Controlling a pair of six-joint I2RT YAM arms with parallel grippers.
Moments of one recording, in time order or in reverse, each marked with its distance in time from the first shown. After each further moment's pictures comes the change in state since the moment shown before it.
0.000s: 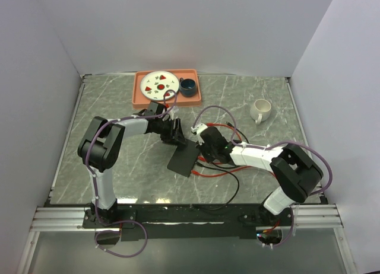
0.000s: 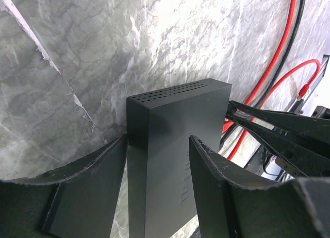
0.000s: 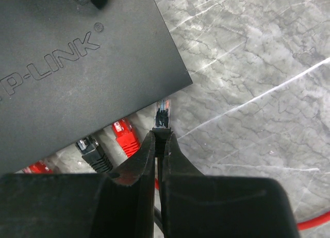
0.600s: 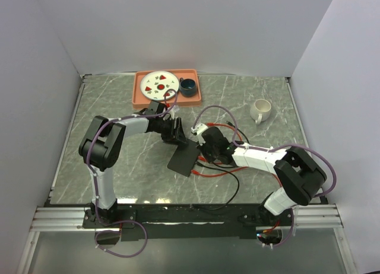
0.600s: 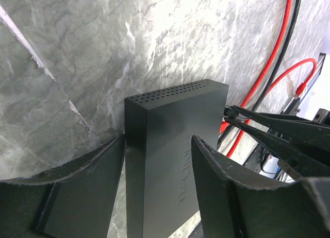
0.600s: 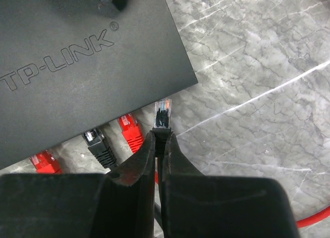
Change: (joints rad) left arm 0.001 0.016 0.023 -0.010 0.016 0.001; right arm 0.001 -0.040 -0.018 0.005 -0.021 -0.037
